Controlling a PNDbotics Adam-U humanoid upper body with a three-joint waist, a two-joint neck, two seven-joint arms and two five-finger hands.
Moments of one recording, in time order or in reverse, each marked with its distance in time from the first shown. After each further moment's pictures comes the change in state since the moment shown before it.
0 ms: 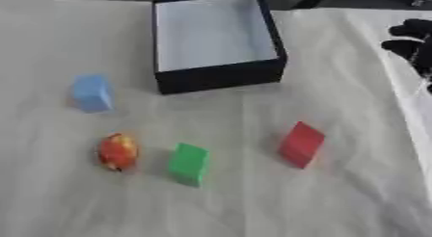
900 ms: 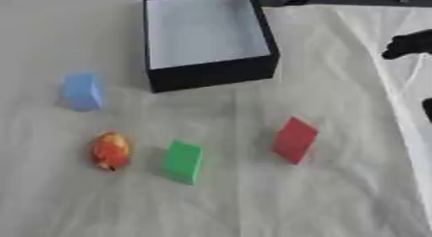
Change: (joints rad) left arm 0.011 0.019 0.003 0.001 -0.010 -0.001 0.000; right arm 0.018 -0.474 0.093 -0.009 0.025 -0.577 0.173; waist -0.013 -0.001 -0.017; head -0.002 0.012
